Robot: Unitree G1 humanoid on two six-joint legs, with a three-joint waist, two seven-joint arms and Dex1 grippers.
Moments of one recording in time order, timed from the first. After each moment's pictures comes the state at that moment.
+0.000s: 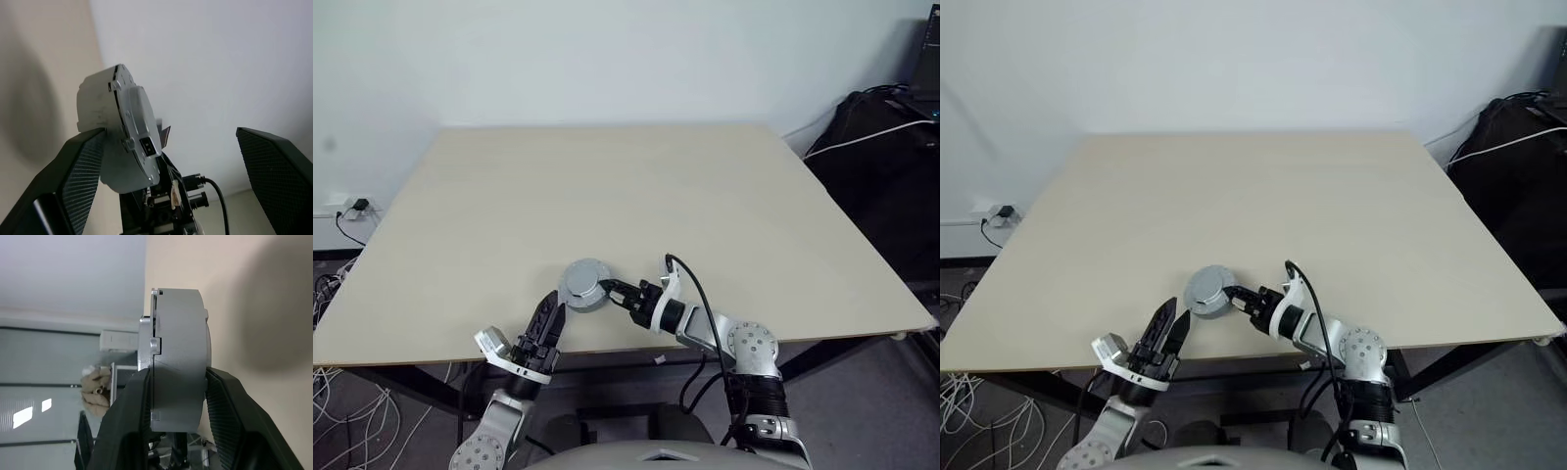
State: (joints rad) left arm 0.38 -0.08 0.20 -0.08 -1.30 0.58 -0.61; right arm -0.17 0.08 -0.16 0.07 1.21 1.15 0.02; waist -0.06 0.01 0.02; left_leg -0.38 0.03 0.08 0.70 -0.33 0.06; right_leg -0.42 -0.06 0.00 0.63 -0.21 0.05
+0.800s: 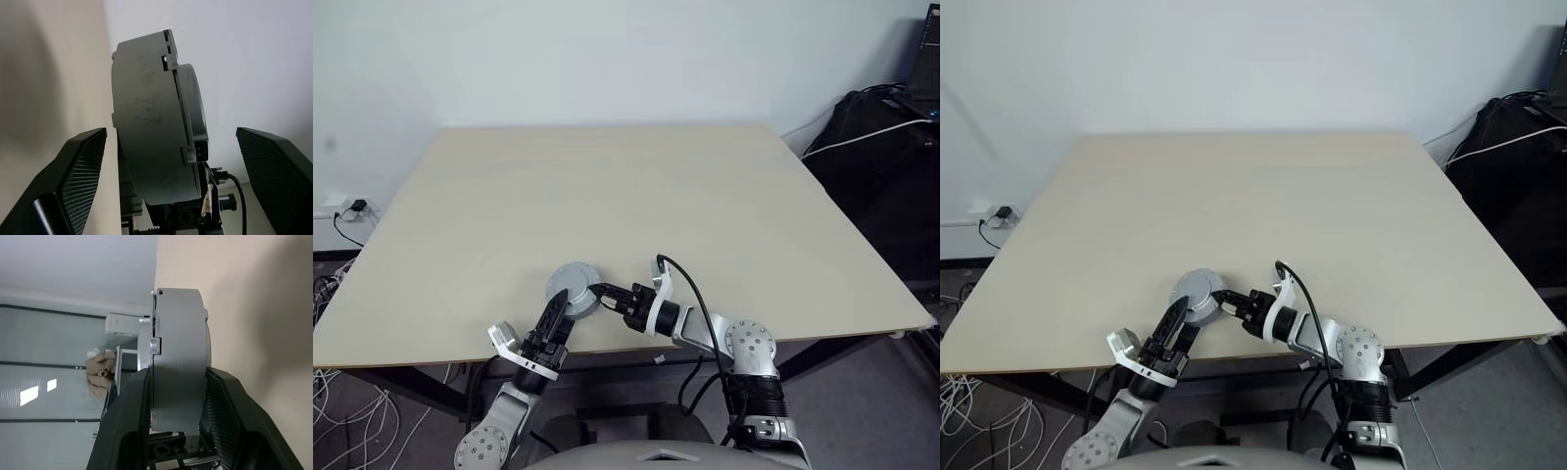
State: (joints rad) left arm 0.35 -0.07 0.19 -0.04 -1.31 0.62 -0.56; right arm -0.17 0.08 -0.12 0.04 1.25 1.19 0.01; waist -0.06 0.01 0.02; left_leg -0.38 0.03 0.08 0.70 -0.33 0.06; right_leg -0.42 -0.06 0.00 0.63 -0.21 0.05
